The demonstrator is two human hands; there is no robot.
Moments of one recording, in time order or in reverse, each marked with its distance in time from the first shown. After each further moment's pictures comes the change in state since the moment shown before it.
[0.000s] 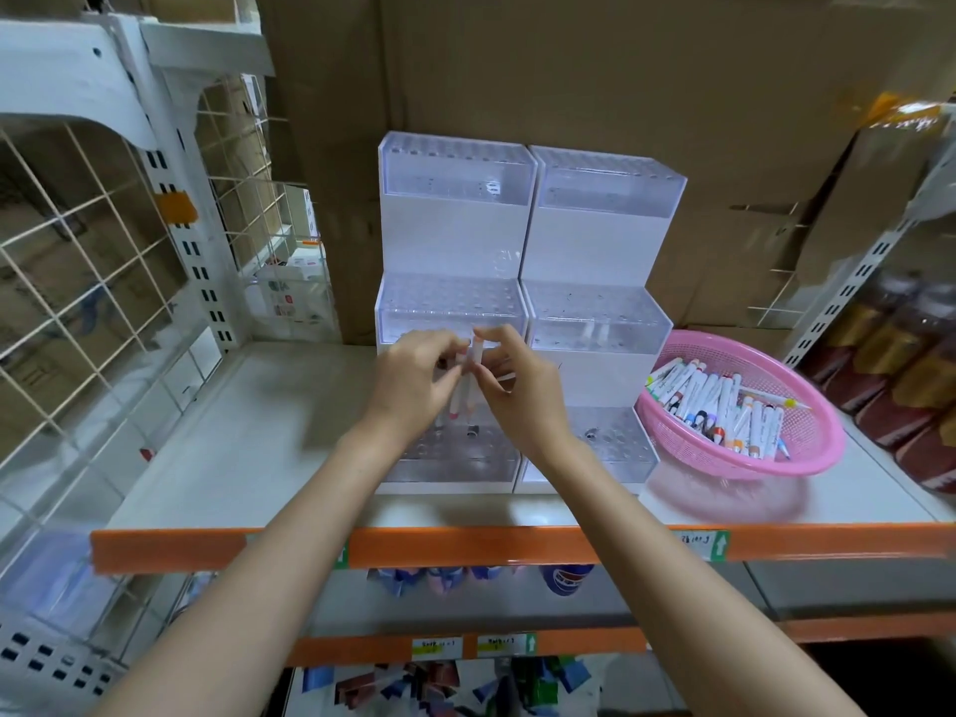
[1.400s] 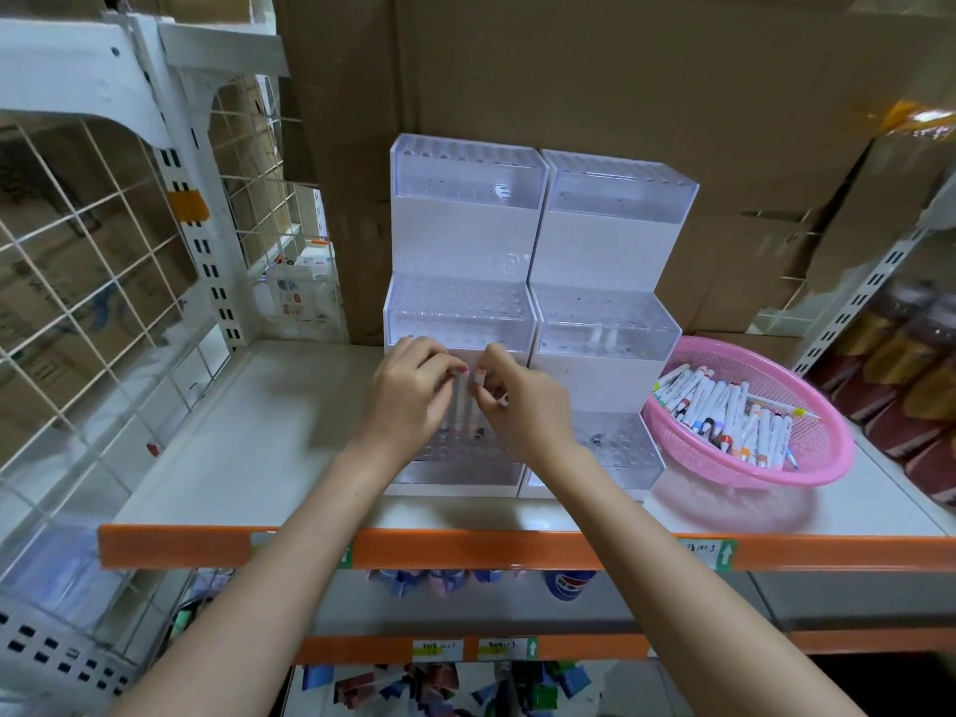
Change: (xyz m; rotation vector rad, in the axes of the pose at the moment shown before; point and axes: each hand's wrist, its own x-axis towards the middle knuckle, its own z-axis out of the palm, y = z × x) left_hand -0.016 -0.009 -0.004 0.131 -0.019 0.088; right_hand -0.004 0.009 0.006 -0.441 -0.100 -0.013
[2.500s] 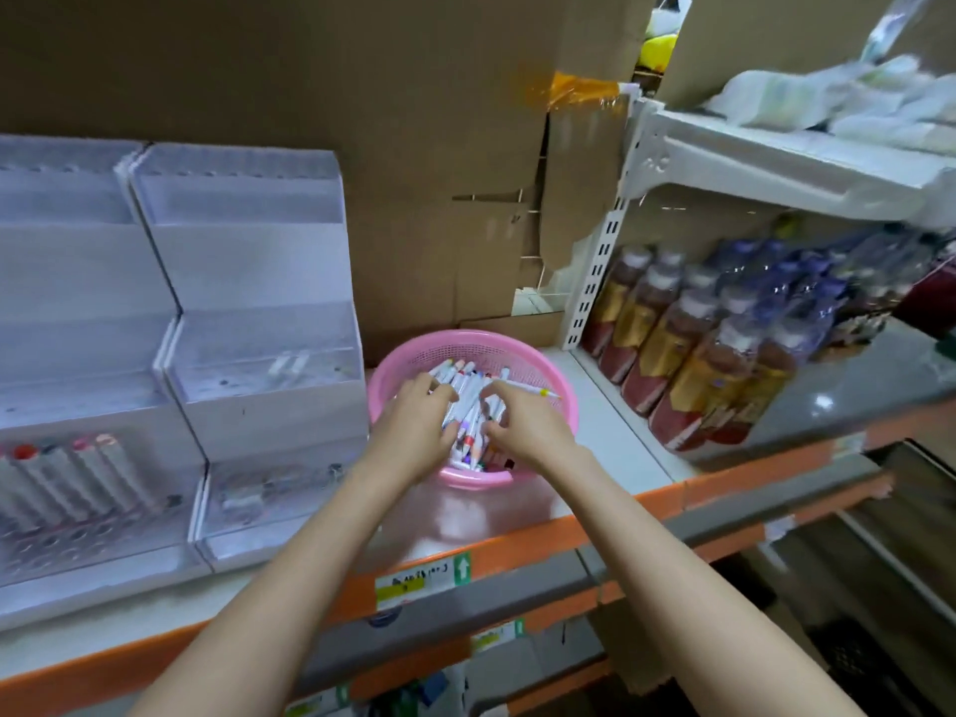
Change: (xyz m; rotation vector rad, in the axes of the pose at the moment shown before) left_hand 0.083 0.201 0.217 -0.048 -0.591 -0.076; right_hand -0.049 0.244 -0.172 -0.189 -0.356 0.505
